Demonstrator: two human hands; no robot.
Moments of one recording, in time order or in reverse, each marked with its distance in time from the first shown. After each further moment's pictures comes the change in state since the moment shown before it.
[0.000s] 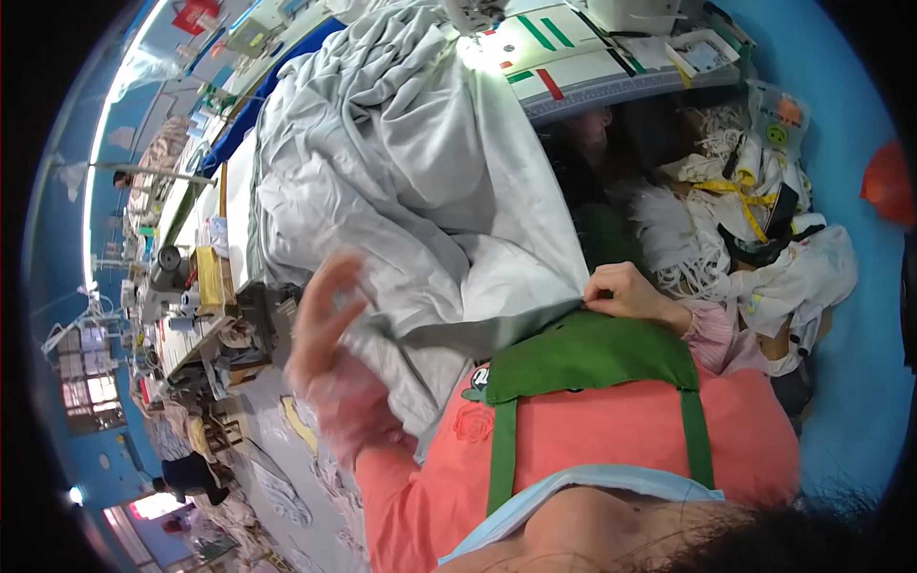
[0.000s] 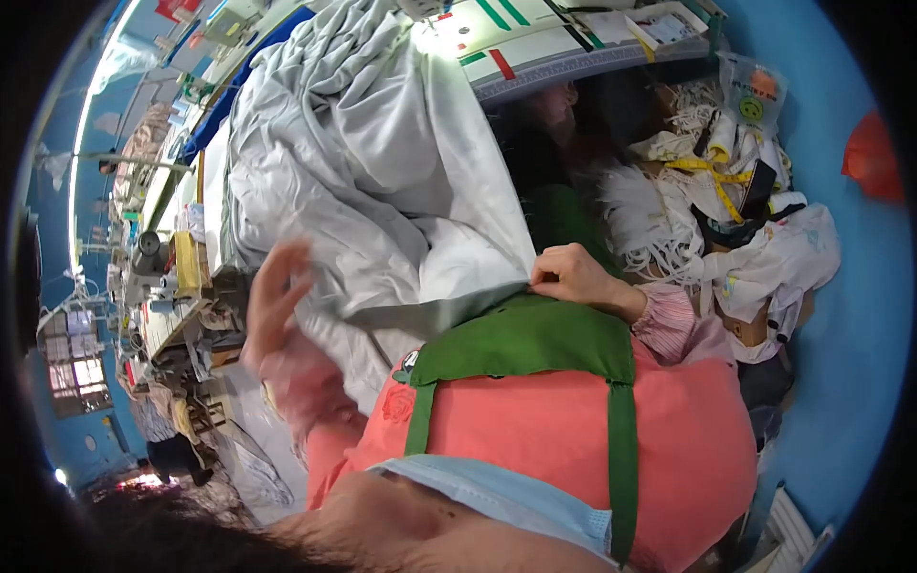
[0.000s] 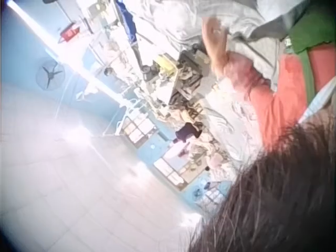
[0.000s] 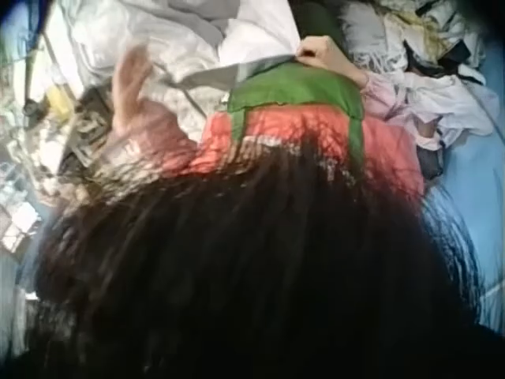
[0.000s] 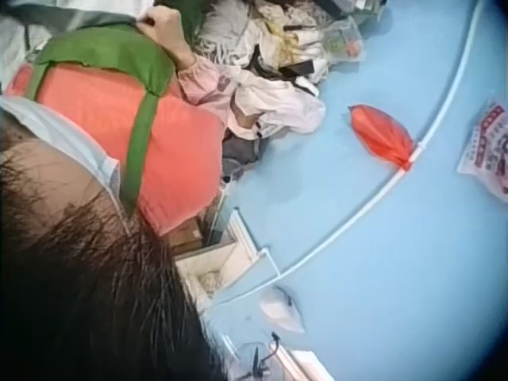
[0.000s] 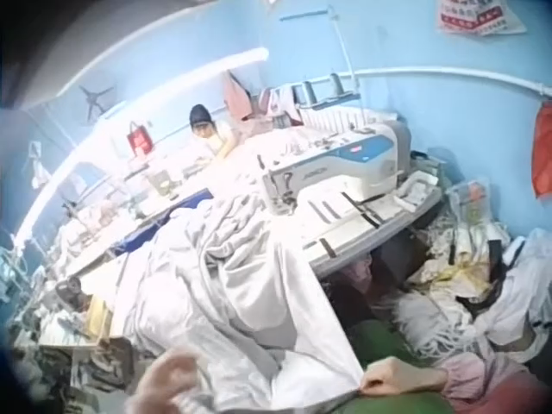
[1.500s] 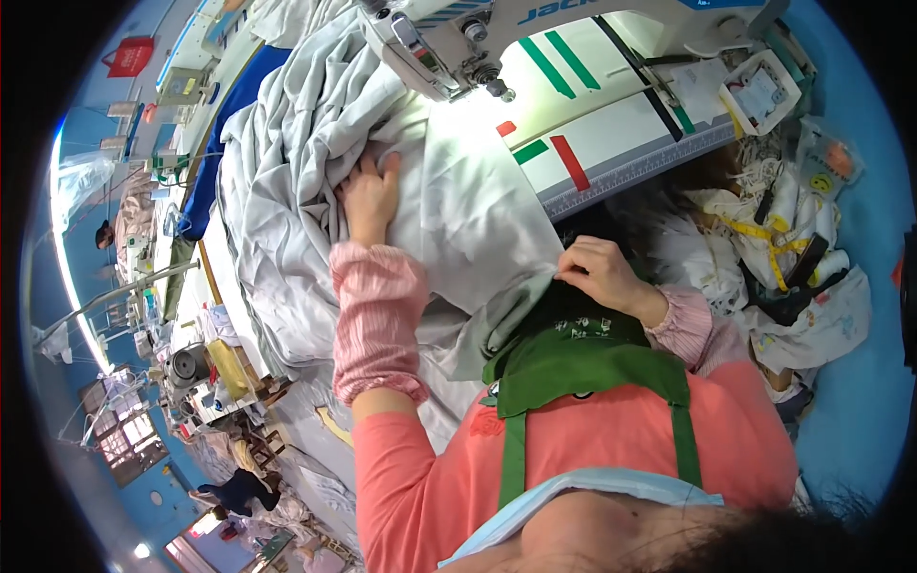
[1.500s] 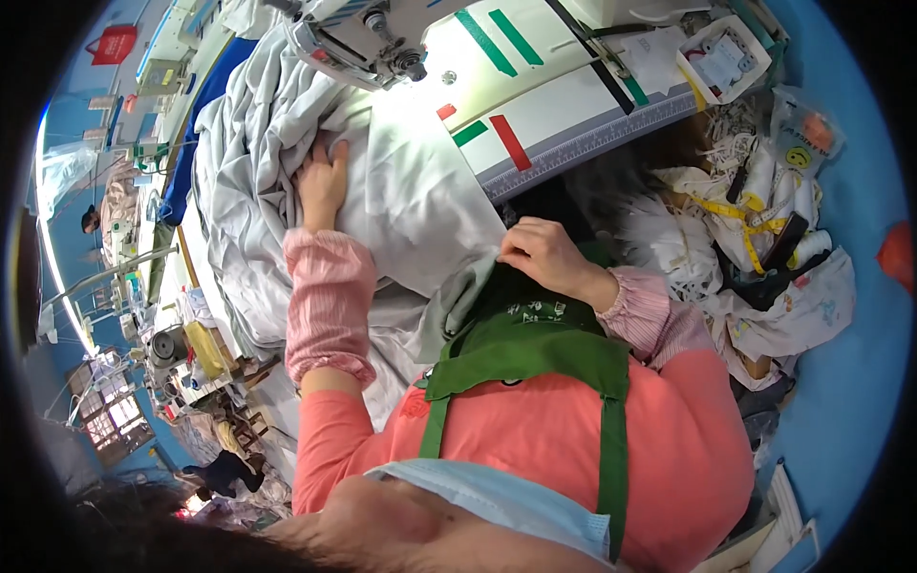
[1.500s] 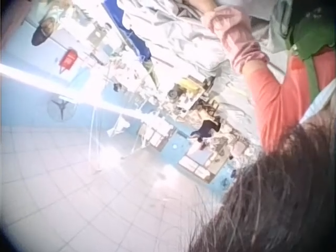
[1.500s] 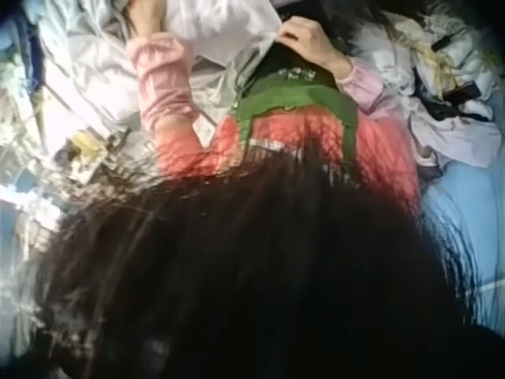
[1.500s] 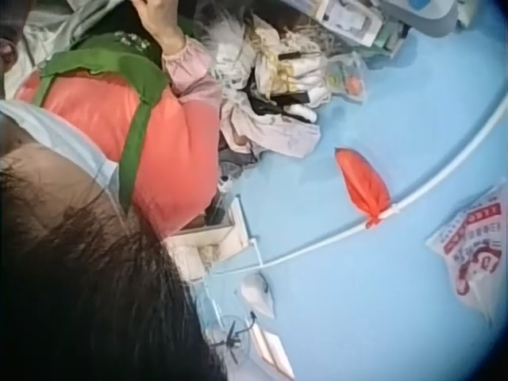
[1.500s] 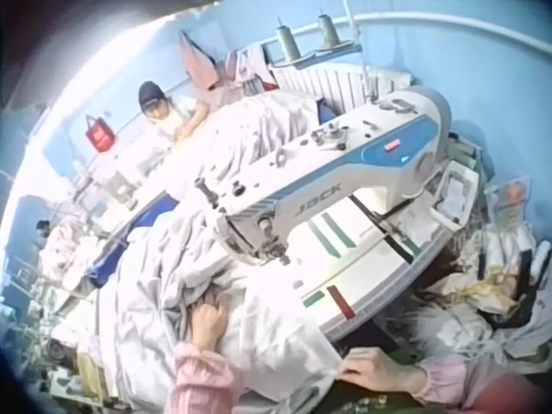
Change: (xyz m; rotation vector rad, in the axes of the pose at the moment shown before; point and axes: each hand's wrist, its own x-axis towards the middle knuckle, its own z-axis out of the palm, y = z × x) left_hand 0.384 -0.141 0.049 0.969 0.167 -0.231; right_hand 0.176 0.103 -0.054 -0.023 0.286 0.072
